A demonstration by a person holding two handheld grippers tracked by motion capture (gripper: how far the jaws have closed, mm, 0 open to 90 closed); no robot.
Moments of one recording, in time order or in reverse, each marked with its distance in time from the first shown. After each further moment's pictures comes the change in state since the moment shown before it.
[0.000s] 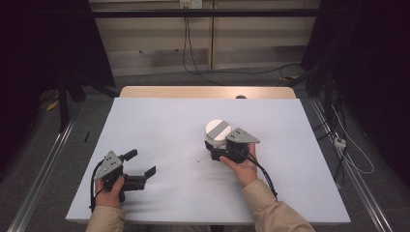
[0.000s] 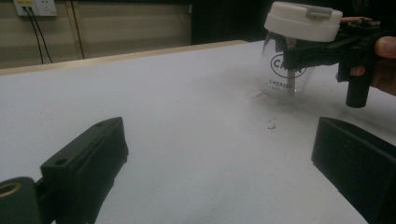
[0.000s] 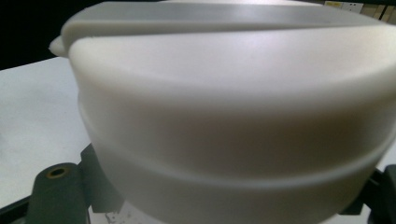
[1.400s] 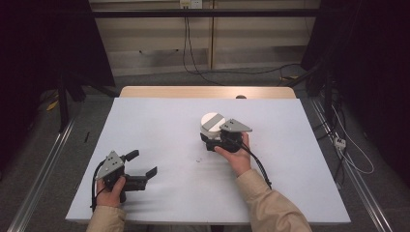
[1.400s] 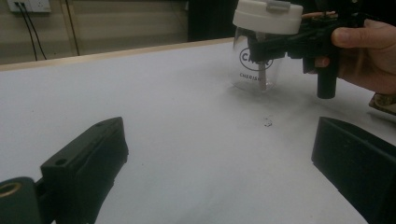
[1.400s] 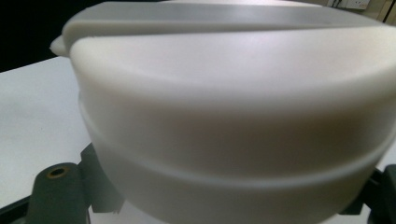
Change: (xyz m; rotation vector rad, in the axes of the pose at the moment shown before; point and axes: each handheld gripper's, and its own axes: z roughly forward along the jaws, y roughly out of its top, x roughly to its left) left arm -0.001 -0.001 0.002 0.010 -0.013 -0.003; right arm -0.011 0.009 0.034 0.027 0.011 0.023
